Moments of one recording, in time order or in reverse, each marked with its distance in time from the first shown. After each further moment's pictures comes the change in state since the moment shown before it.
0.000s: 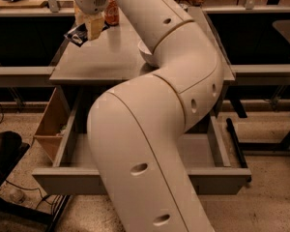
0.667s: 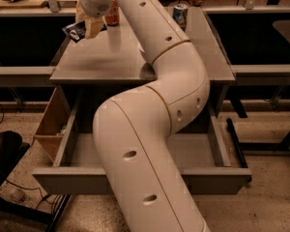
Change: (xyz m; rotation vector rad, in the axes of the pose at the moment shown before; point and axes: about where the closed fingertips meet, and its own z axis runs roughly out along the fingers) arm 0.017 -0.034 0.029 0.131 -0.112 0.075
